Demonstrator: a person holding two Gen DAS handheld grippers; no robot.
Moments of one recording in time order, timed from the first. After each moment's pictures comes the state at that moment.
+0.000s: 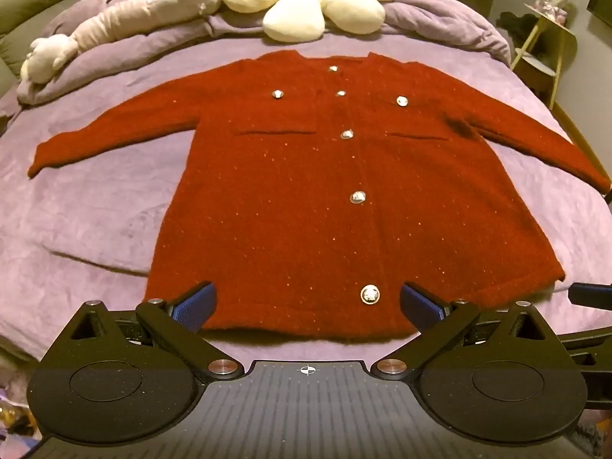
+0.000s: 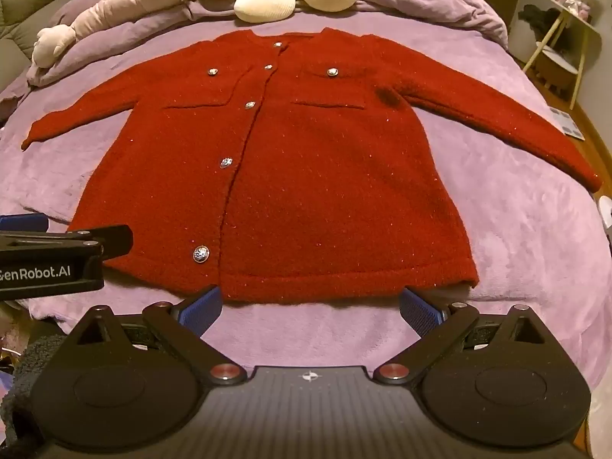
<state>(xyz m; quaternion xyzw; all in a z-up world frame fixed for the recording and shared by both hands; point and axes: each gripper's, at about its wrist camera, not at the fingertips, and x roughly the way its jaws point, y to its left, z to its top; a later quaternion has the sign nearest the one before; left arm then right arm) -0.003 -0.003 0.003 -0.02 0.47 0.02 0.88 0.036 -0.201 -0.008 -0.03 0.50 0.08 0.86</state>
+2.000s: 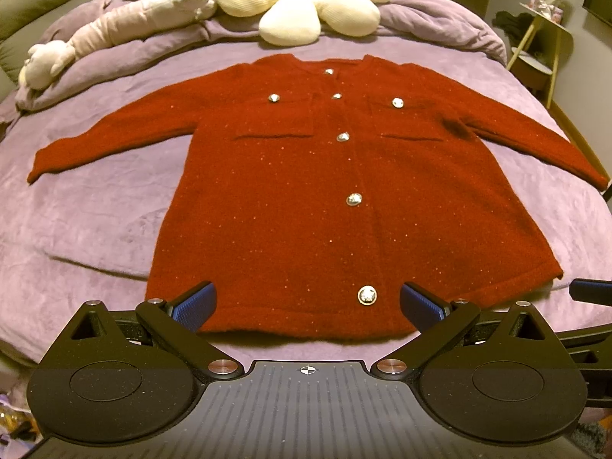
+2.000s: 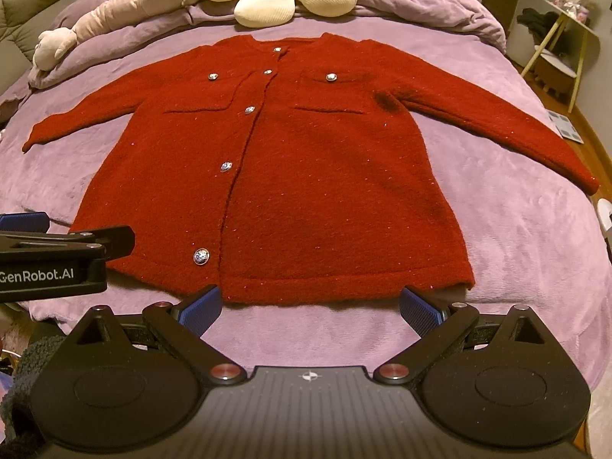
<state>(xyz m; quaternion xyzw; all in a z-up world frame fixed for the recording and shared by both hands) -0.002 -0.005 0.006 -0.01 0.47 0.02 0.88 0.032 -0.202 -0.004 -0.03 0.50 0.08 0.86</state>
